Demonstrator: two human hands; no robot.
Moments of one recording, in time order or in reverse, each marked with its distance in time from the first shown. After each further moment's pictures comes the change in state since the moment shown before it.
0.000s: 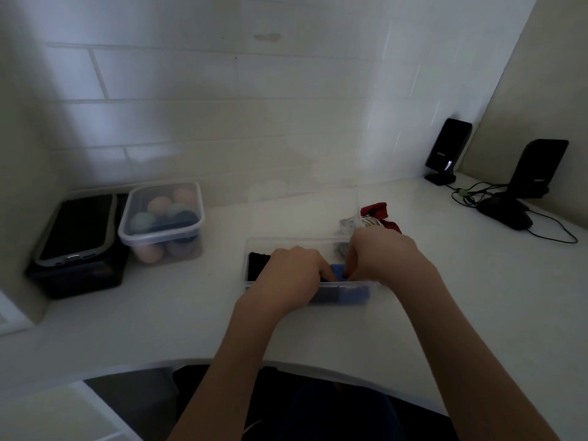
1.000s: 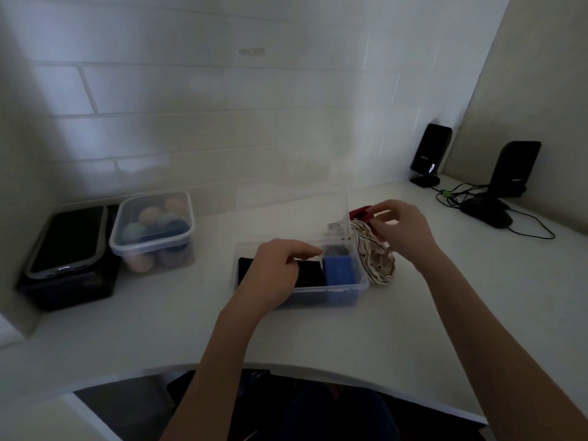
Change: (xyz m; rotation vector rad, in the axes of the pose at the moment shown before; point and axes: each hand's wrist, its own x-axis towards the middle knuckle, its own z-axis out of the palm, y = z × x) left_hand -0.009 -0.006 0.002 -0.565 0.378 -0.024; right_hand 0.035 0.077 0.012 0.857 0.541 0.010
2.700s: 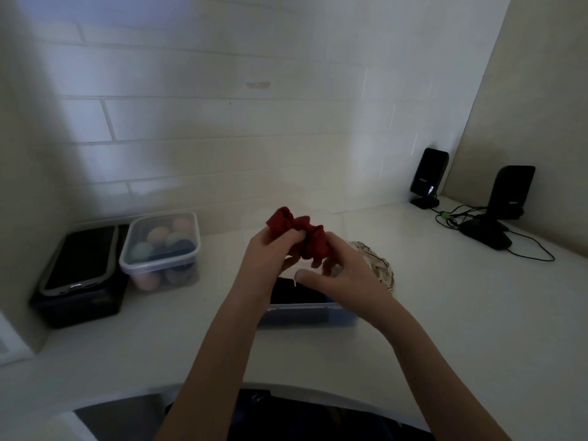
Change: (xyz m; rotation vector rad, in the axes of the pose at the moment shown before) left_hand 0.011 0.029 -0.020 -0.823 0.179 -0.228; right_hand -0.079 -0.072 0.032 0.287 -0.335 -0.260
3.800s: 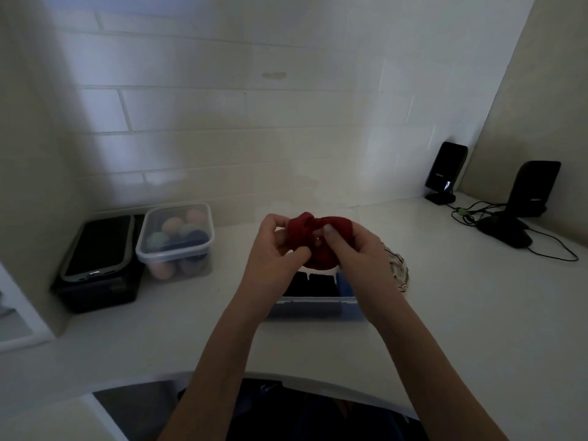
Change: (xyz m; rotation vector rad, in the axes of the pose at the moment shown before) left_hand -0.009 -0.010 -0.018 0.180 -0.026 0.229; right_hand 0.008 -0.011 0.018 0.391 0.257 -0.008
